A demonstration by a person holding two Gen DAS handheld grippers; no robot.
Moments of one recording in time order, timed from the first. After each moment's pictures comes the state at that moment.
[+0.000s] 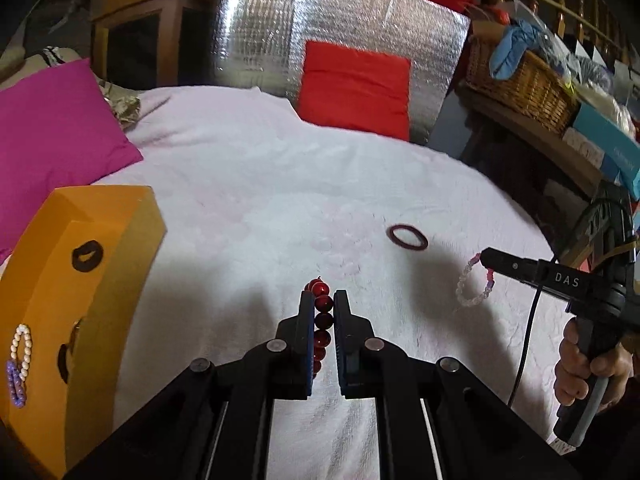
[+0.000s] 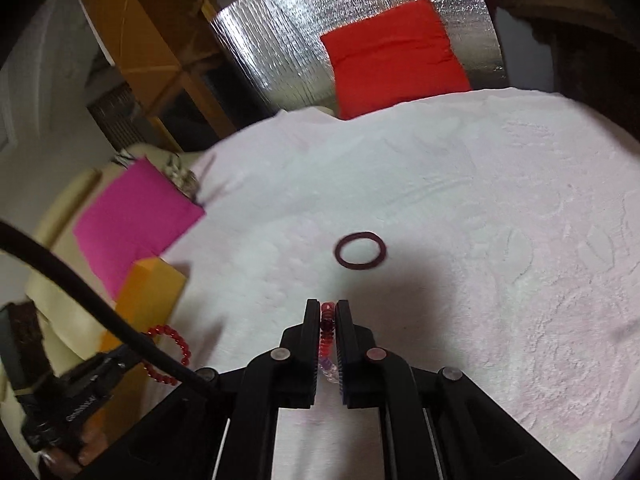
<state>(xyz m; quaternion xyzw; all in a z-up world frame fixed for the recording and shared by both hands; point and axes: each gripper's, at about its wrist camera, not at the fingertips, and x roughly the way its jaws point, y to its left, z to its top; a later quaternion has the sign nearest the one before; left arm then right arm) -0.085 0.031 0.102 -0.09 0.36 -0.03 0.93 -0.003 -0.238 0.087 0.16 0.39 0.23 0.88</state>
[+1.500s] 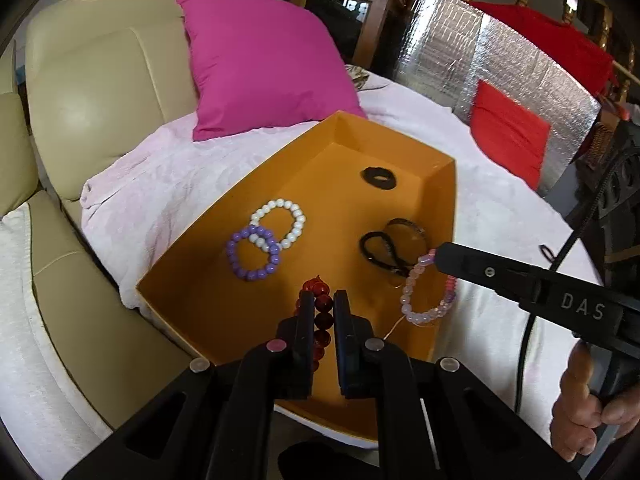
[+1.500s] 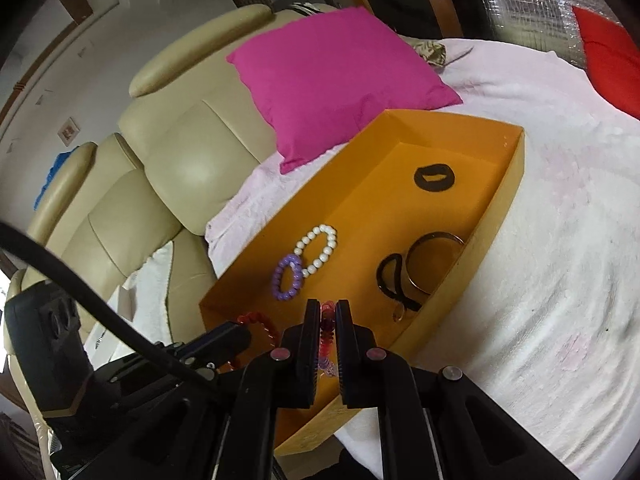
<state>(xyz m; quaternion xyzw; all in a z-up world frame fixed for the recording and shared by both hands) -0.267 0.235 0.076 -0.19 0.36 0.18 0.89 -0.144 0.115 0.103 0.00 0.44 0.46 0.77</state>
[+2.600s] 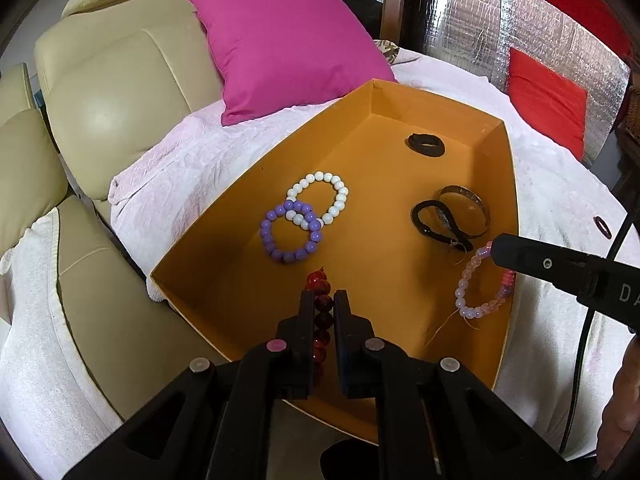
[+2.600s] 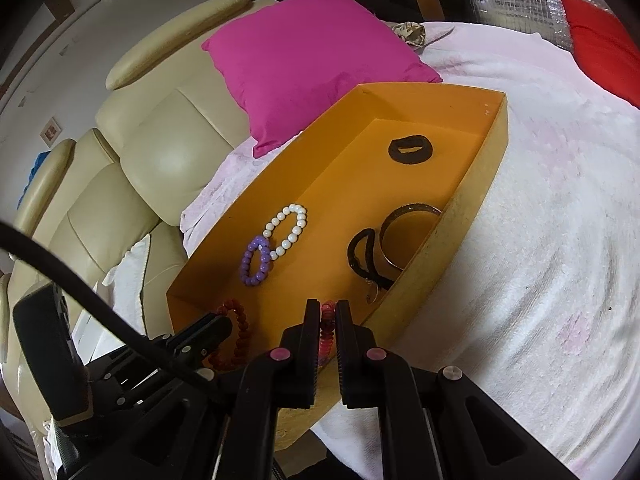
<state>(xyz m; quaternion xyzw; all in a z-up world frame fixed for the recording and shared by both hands) -0.255 0.234 0.047 -0.14 0.40 0.25 0.87 -0.138 0.110 0.076 -0.01 0.46 0.44 0.77</state>
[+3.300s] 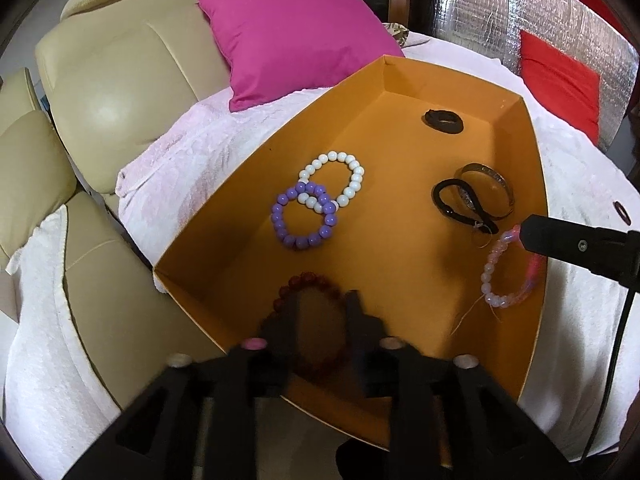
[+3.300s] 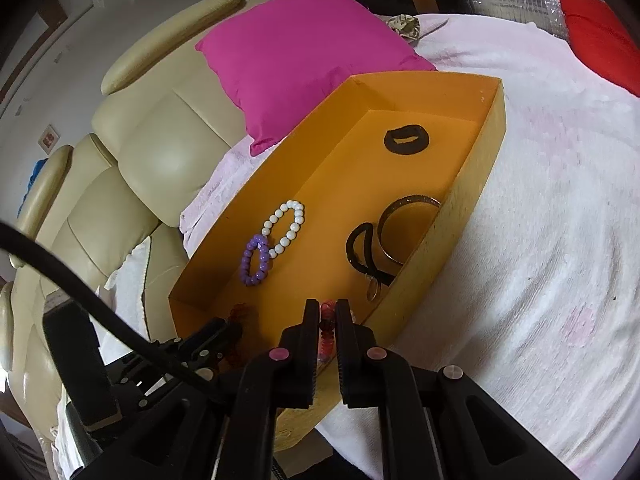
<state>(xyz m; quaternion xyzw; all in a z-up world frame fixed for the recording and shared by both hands) -0.250 0.237 0.033 -0.12 0.43 0.27 0.85 -0.134 0.109 0.071 0.00 0.47 0.43 0.77</state>
